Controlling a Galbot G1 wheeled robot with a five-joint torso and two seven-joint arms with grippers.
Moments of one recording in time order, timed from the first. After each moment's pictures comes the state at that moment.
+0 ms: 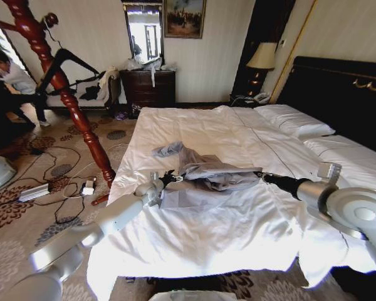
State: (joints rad) left arm 0.34 -1.13 0.51 -1.11 -1.06 0.02 0.14; right arm -1.39 0.60 0.97 2.27 1.71 -0.74 0.52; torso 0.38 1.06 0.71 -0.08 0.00
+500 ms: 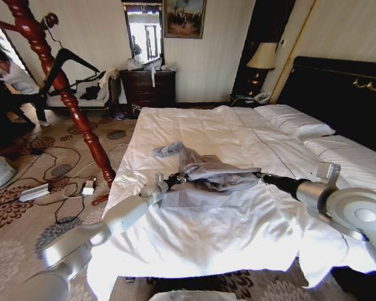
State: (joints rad) left arm 0.34 -1.20 0.53 -1.05 -1.04 0.00 0.16; right arm -1.40 0.60 0.97 2.29 1.71 -0.74 0.52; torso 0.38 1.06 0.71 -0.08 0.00
